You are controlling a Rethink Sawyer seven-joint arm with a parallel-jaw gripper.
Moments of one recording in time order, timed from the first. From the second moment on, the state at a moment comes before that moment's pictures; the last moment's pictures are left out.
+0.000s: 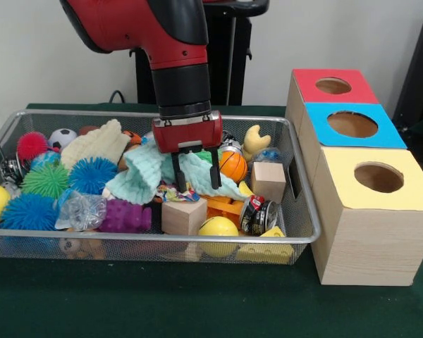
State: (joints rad) arm -0.69 -0.47 0.35 1.97 -0.12 -0.19 1.23
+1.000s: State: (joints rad) arm -0.69 -0.47 0.34 1.95 -0.18 -0.19 1.23
